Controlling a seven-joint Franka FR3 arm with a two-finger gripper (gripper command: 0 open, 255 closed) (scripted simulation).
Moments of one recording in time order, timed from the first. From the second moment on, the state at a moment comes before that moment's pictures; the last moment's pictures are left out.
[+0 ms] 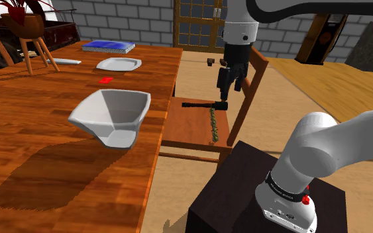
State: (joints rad) arm -0.01 -0.83 0.07 -2.45 0.06 1.53 0.11
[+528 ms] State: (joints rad) arm -0.04 -0.79 -0.04 -2.54 -0.05 1.67 -0.07
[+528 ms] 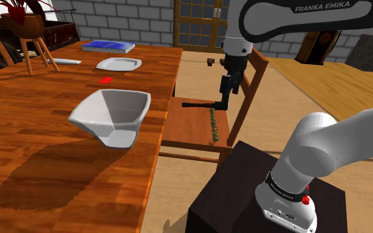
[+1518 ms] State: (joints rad) arm -0.07 -0.37 -0.31 -2.49 -0.21 2.11 -0.52
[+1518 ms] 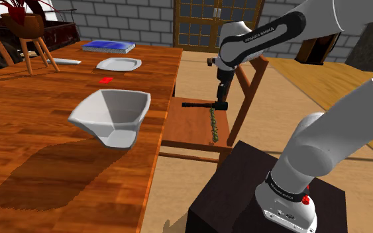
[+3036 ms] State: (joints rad) arm -0.18 0.45 -0.36 -1.96 0.14 2.45 -1.19
